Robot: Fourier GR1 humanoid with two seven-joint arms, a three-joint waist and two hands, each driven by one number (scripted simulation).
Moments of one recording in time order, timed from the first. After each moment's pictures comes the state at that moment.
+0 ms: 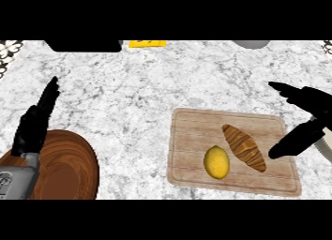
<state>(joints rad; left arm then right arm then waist) -0.18 0.36 -0.03 -1.42 -0.07 0.16 0.06 -0.39 -0.66 0.21 -1.65 -0.12 0.34 0.93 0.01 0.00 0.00</state>
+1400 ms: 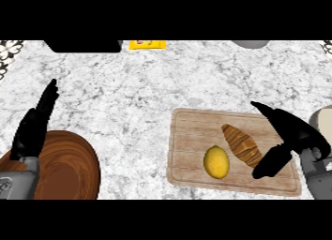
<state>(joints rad) -0.14 0.31 0.02 -1.47 -0.13 0.12 0.08 -0.29 -0.50 0.30 -1.73 0.23 0.41 0.94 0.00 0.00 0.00</state>
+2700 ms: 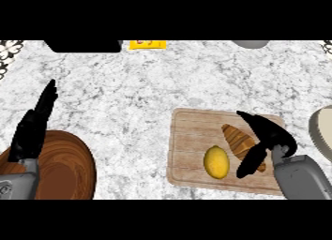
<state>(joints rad) -0.13 0.26 0.07 -1.51 -0.18 0.08 0.08 -0.27 -0.29 0.23 -1.53 0.41 0.49 0.85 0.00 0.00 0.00</state>
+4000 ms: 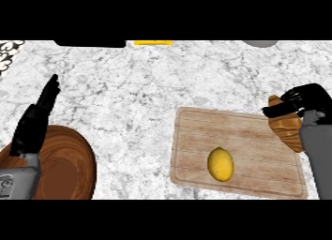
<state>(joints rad) -0.17 0.26 0.07 -1.49 -0.19 0.06 0.06 -0.47 -0.29 -0.13 -1.31 0.65 0.15 1.03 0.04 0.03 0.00</state>
